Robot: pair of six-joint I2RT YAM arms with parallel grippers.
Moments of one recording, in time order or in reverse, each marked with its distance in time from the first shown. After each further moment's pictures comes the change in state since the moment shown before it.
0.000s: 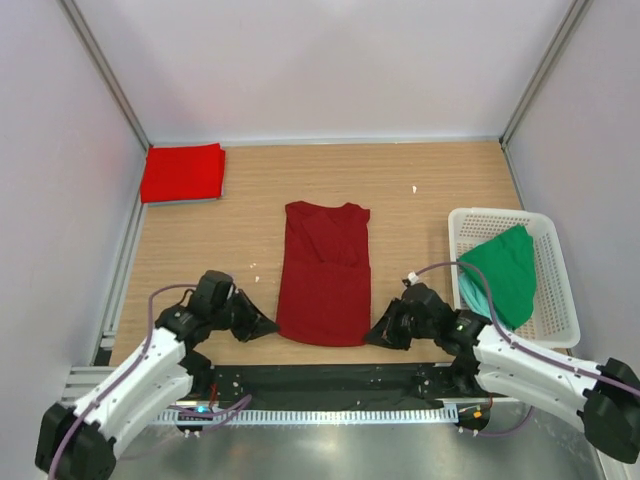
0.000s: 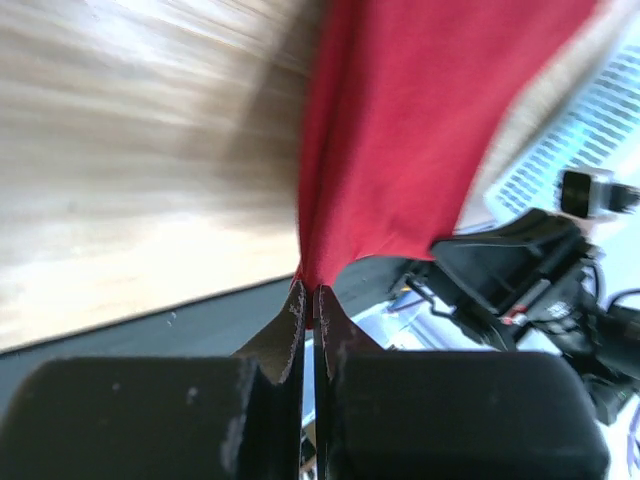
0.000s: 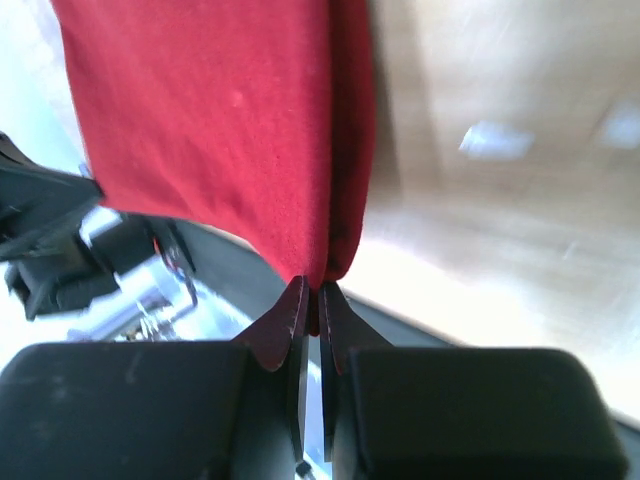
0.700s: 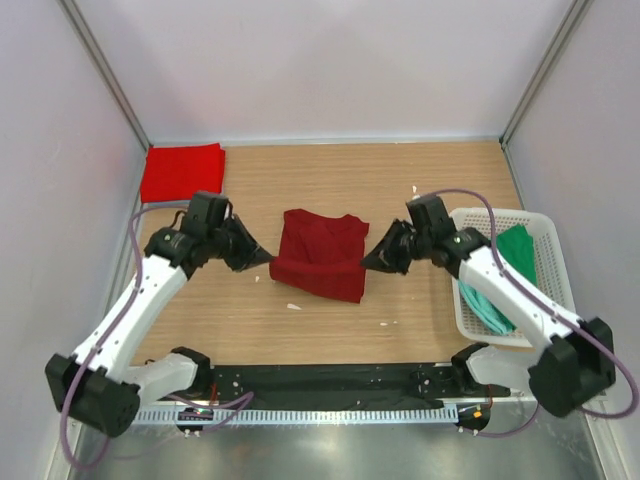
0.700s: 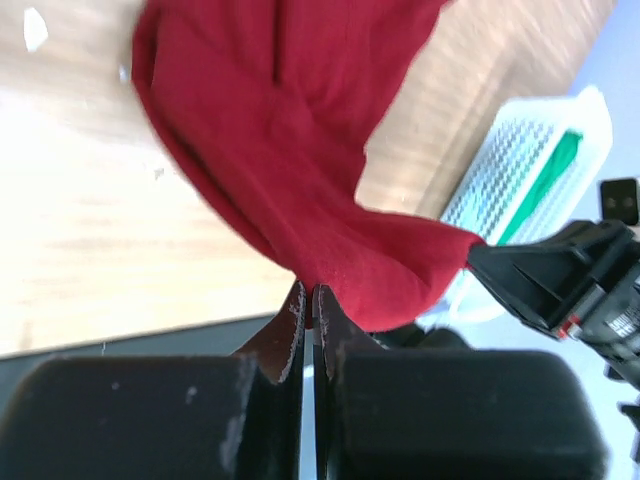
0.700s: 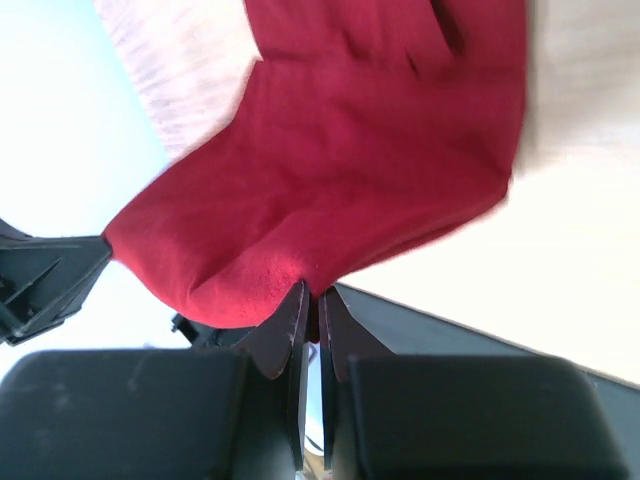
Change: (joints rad) left arm 0.075 0.258 0.697 -0.351 -0.157 0.218; right arm -0.281 0.304 0.616 -0.319 -0.112 -0.185
